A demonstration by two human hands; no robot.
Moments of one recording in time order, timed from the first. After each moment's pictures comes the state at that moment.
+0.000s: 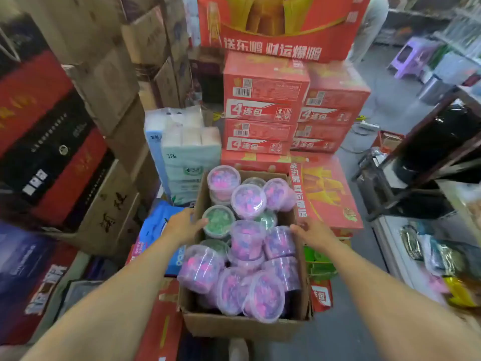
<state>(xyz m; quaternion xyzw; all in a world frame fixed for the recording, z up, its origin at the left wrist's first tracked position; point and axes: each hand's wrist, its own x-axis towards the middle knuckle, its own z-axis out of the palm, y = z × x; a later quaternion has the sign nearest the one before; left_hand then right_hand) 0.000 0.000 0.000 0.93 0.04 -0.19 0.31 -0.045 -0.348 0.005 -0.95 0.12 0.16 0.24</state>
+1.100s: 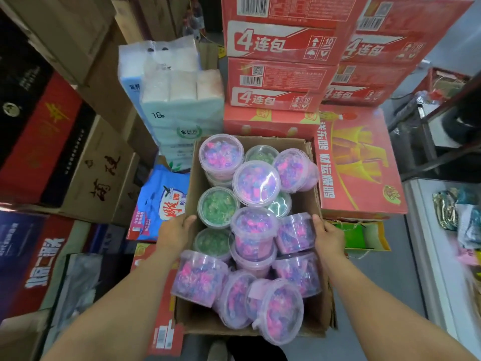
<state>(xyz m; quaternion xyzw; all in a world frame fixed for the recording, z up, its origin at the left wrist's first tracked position) 0.015 0.013 -0.131 0.95 0.12 -0.18 0.24 -0.035 -0.350 -0.149 -0.78 0.41 0.03 0.47</state>
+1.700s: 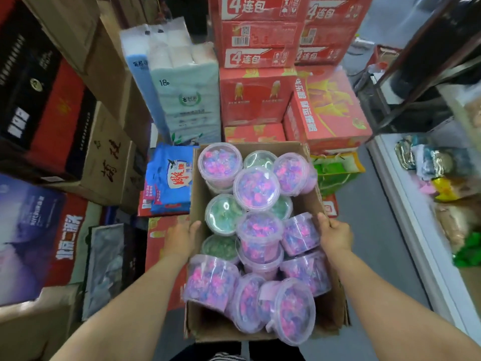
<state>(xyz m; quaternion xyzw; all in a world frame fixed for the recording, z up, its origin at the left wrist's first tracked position) -0.175 0.089 -0.108 0.95 0.03 -0.18 0.25 -0.265 -0.268 -0.105 -0.80 0.47 -0.01 0.38</state>
